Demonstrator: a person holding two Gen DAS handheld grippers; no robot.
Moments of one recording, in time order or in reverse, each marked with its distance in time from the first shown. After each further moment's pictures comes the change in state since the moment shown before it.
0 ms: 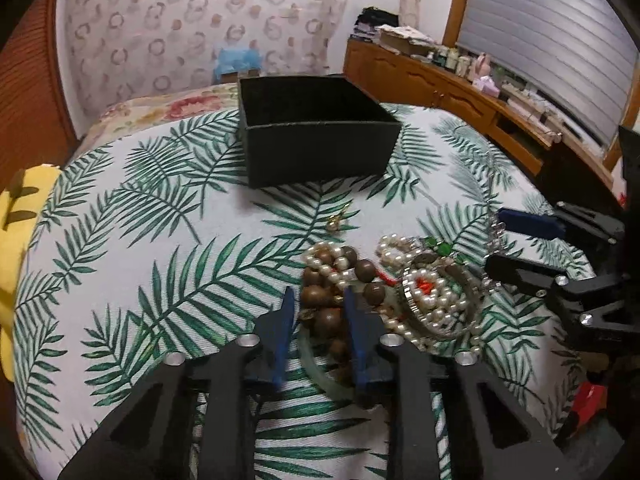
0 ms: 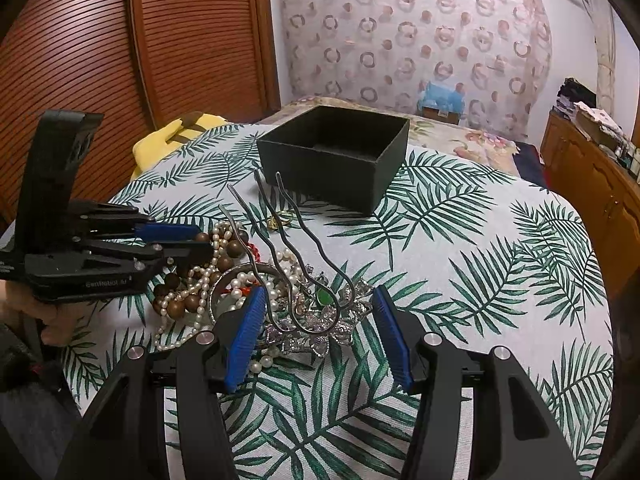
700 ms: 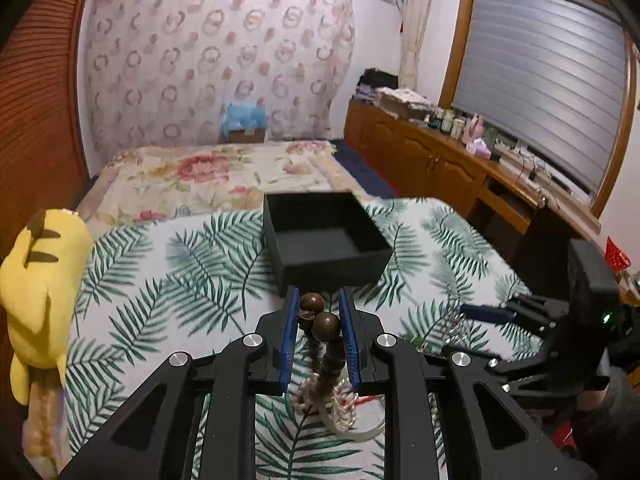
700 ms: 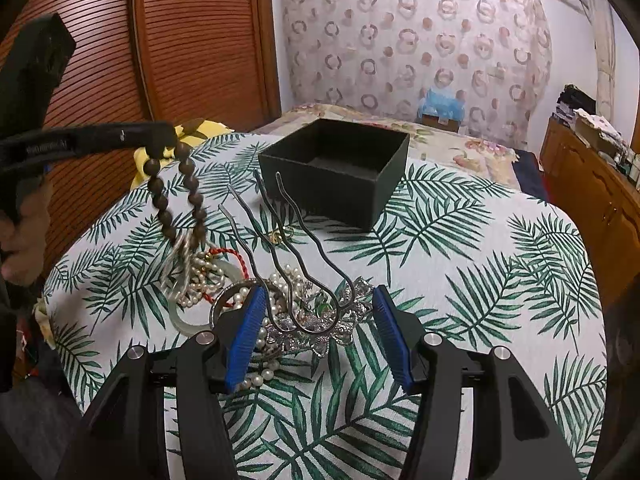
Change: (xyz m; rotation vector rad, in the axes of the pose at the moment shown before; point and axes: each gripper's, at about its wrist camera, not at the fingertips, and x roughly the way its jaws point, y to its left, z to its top) left arm -0.077 0.018 0.055 -0.036 -0.213 -0.020; right arm -0.004 0.000 0.010 -0.011 -0.026 -0.004
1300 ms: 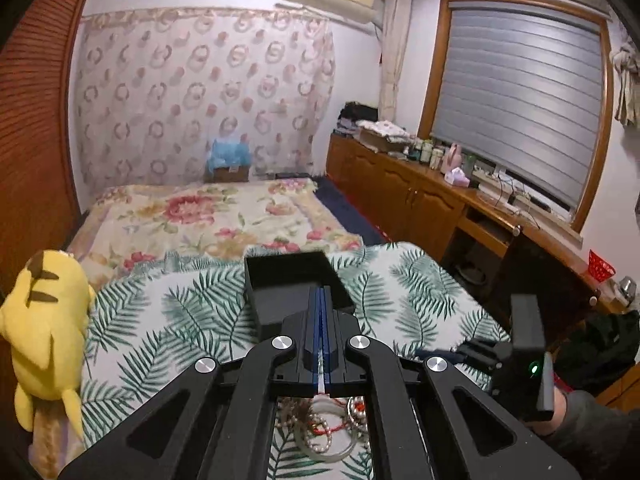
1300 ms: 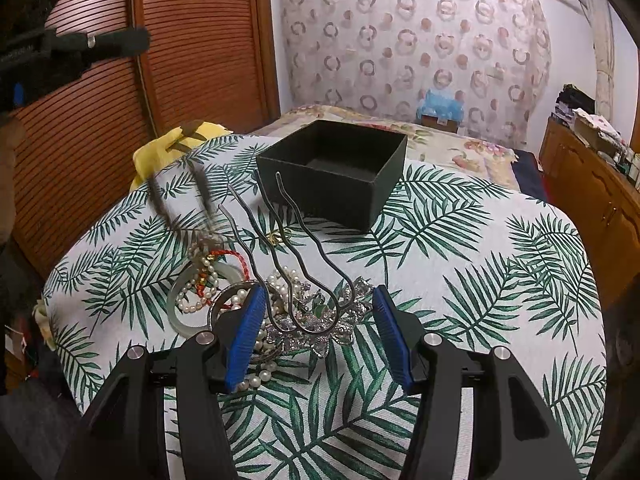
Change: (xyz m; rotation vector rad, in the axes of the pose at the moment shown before) left arm -0.045 -0.020 0.038 0.037 -0.125 -0.049; right arm 0.001 0.000 0.000 0.003 -0.001 -0.003
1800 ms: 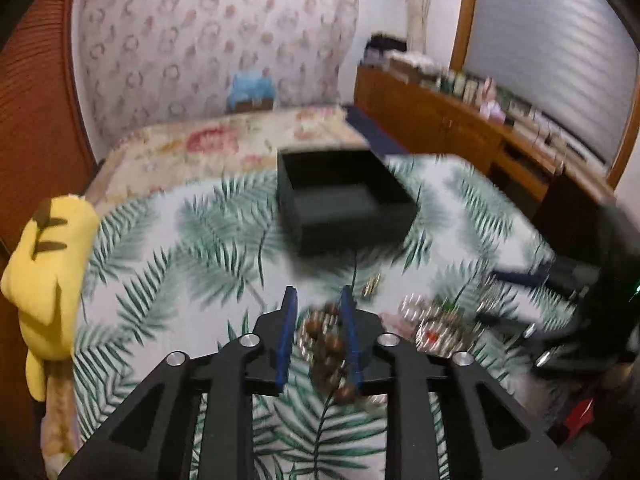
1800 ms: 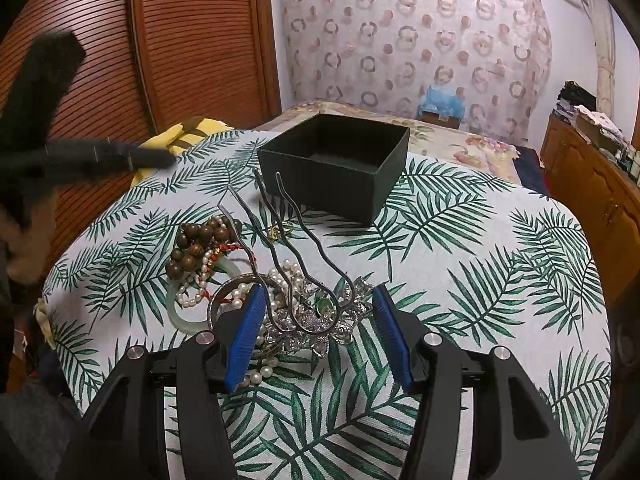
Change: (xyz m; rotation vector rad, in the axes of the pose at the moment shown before) left arm 0.073 0.032 -0.077 0.004 0.289 0.096; right arm 0.006 0.001 -0.006 0.003 0.013 0.005
